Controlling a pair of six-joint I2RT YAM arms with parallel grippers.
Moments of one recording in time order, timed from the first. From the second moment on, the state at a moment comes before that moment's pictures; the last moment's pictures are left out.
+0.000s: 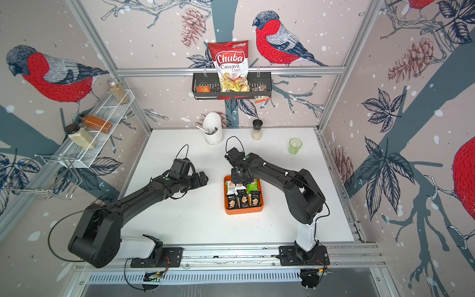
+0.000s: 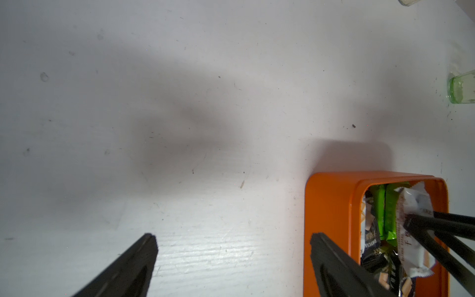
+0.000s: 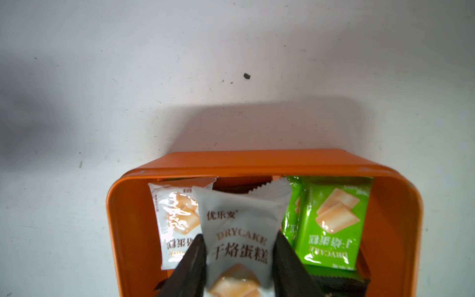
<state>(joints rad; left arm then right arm) -0.39 1.37 0.76 -0.33 0.10 -0.62 0.81 1.85 1.41 -0.82 0.10 0.65</state>
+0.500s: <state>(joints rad) -0.38 1.47 0.88 -0.33 0.11 -0.60 0.62 1.84 1.53 -0.82 0.10 0.59</state>
